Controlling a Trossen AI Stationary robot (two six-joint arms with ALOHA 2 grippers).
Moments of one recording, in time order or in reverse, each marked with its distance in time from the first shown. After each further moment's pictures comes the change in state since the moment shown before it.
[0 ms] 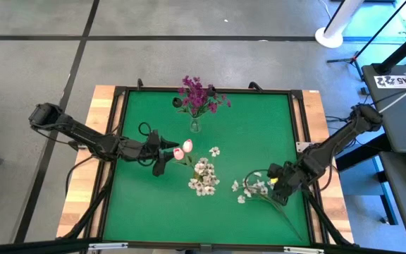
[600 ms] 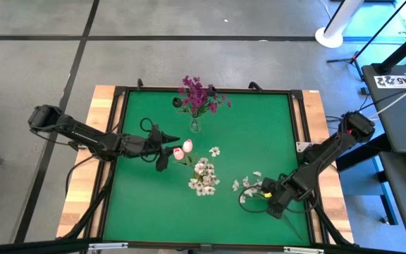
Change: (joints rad) left arm 0.084 0.014 0.000 0.004 0.020 0.108; right arm 0.095 0.276 -0.001 0.200 -0.047 0.065
